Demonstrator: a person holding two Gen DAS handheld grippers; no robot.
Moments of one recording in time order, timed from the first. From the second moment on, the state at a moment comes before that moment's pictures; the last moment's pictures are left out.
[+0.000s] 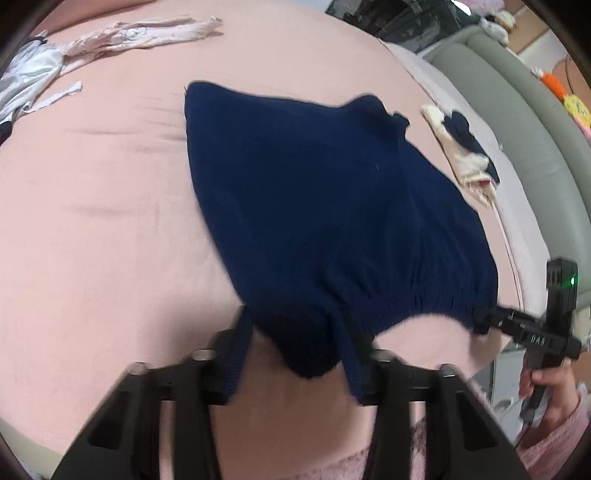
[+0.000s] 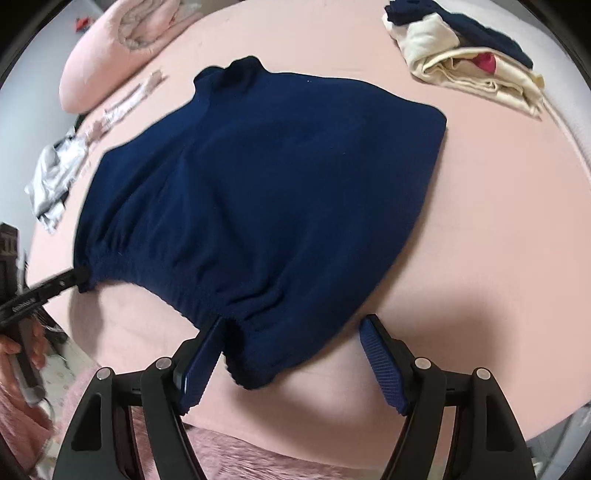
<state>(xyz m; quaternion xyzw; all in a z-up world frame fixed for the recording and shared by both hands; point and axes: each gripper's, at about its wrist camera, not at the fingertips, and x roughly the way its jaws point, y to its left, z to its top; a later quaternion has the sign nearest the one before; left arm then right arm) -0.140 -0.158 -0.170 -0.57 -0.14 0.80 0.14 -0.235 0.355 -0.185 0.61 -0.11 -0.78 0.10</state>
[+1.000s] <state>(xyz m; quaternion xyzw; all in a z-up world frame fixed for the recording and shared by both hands) -0.188 -0.148 -0.133 -0.50 0.02 0.86 0.10 -0.240 0.315 -0.143 0.55 0.06 -0.83 0.10</state>
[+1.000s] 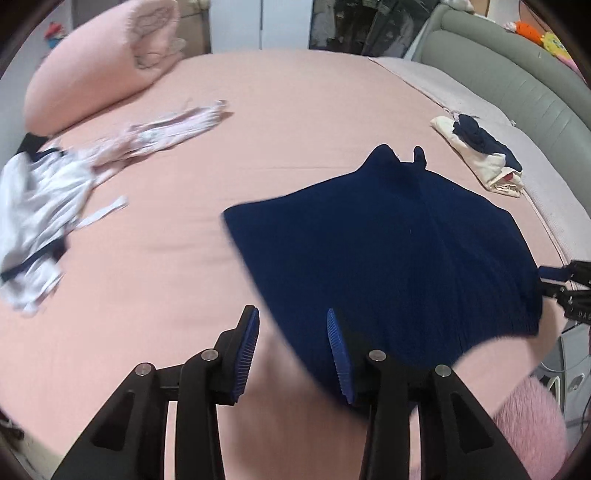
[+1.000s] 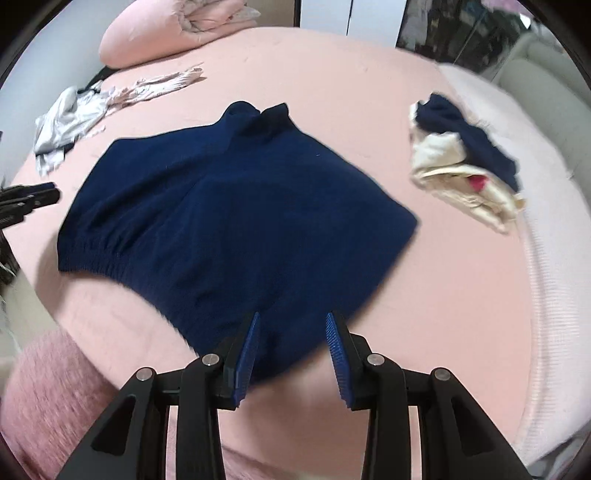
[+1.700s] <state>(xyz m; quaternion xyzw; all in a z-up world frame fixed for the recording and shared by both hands) -0.240 -0.126 -0.158 -0.51 0.01 0.84 0.17 -0.358 0.187 -0.174 0.56 0.12 -0.78 0.26</state>
